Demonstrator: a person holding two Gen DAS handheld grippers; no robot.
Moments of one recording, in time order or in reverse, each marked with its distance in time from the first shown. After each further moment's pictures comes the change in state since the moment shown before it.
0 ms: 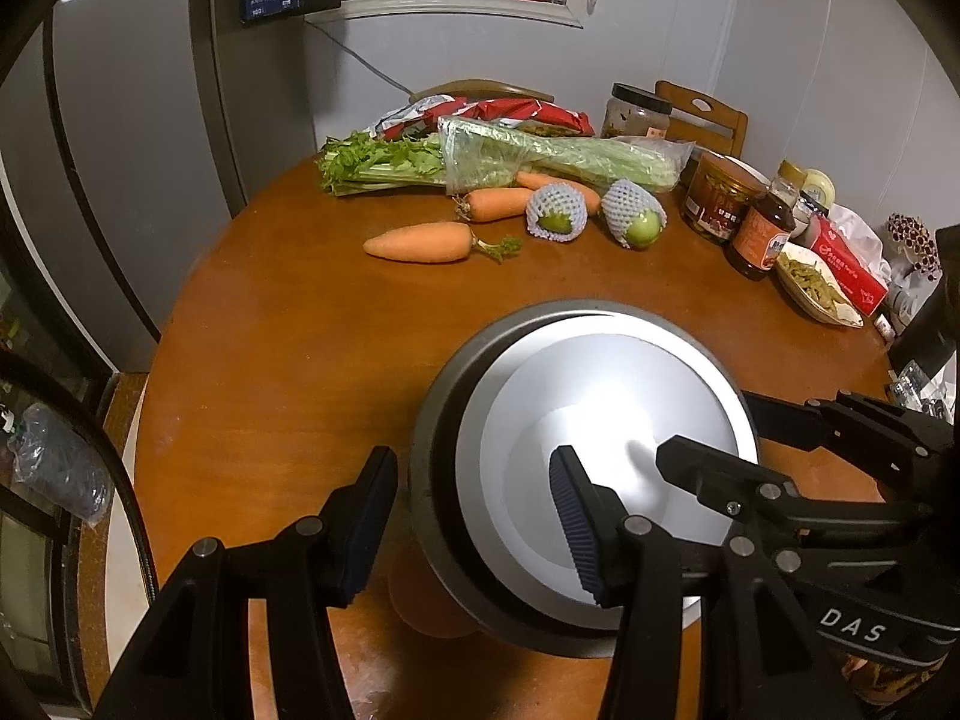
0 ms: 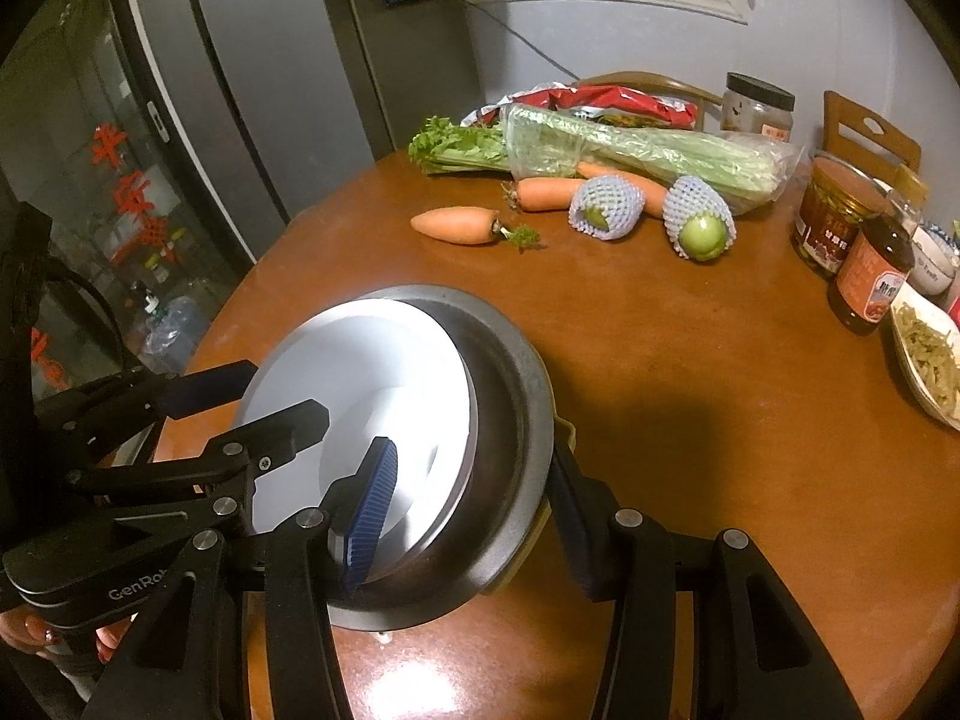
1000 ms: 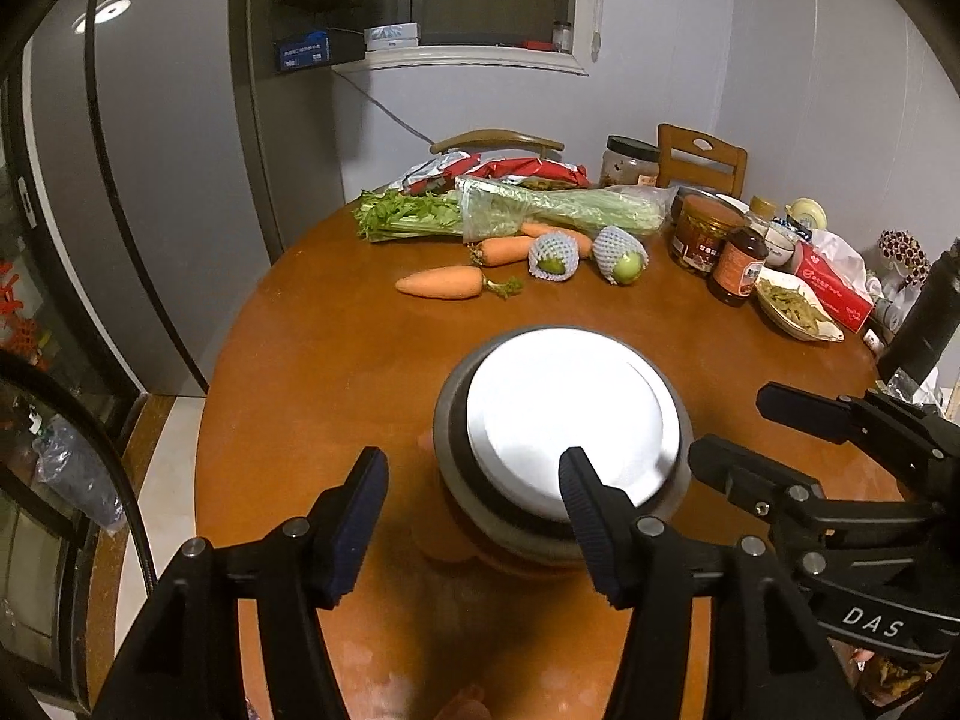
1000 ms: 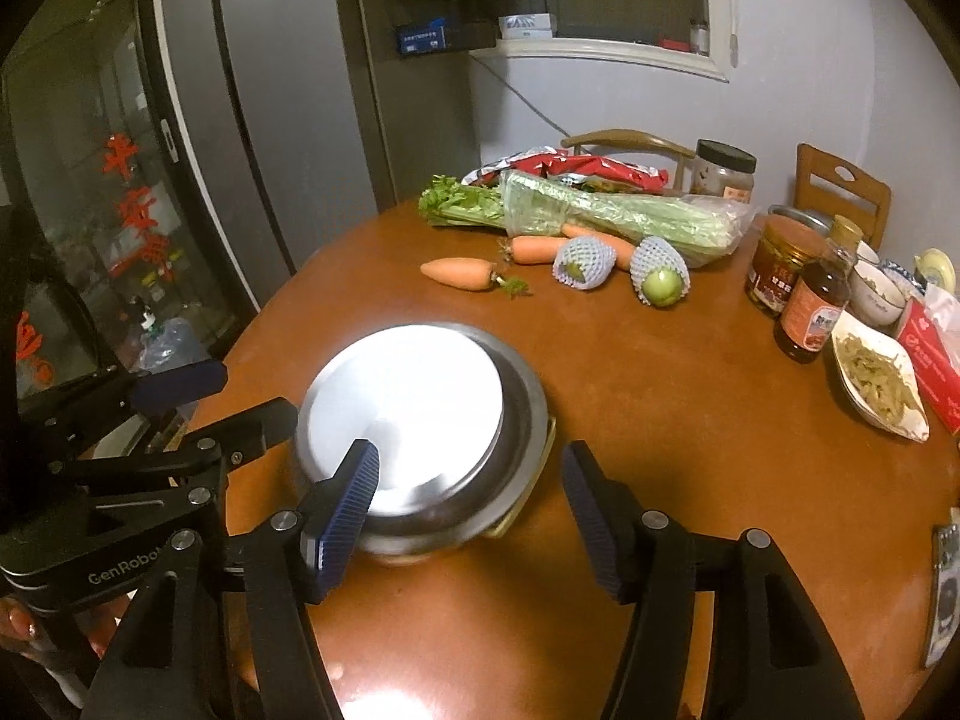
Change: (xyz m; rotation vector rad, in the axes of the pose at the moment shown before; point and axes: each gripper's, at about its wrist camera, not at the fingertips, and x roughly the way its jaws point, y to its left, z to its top) left arm -0.072 -0.010 -0.034 -0.010 -0.122 0.054; right arm -0.066 0.020 -0.024 -0.037 -0.129 -0.053
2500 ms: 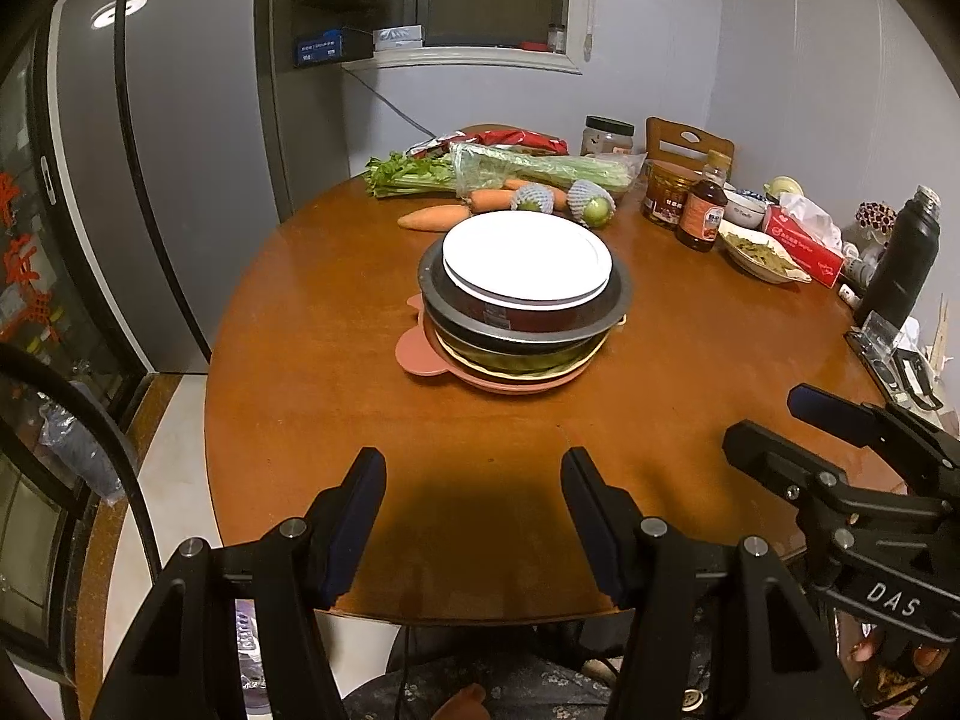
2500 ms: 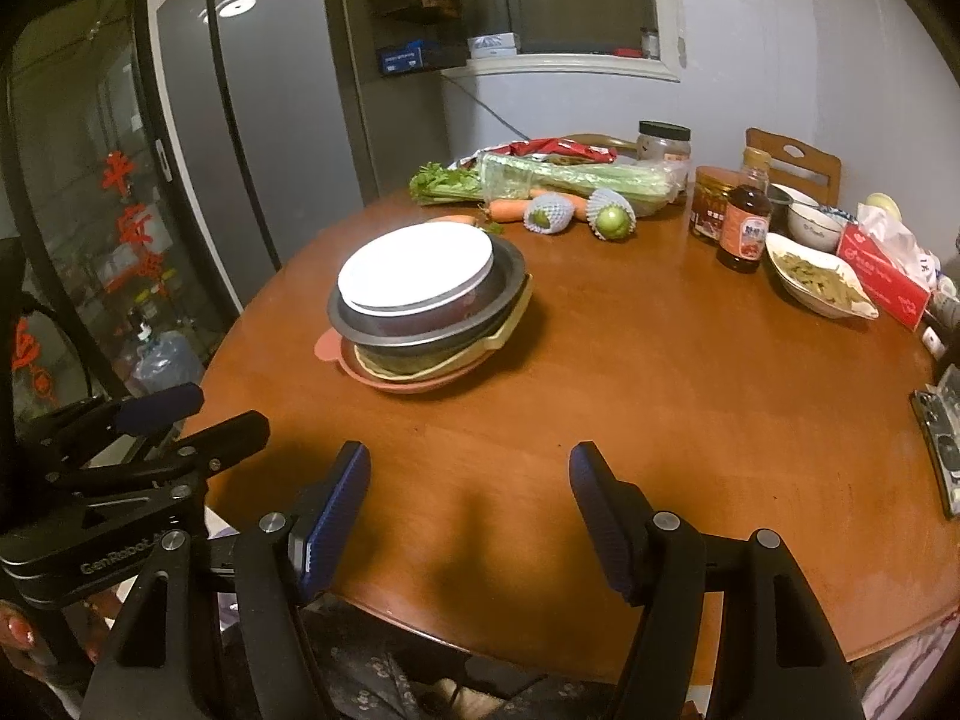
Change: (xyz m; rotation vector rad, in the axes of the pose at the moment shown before) left arm -0.051 -0.019 -0.098 -0.002 -0.017 0.010; right arm -0.066 0.015 -0.112 0.067 -0.070 -0.052
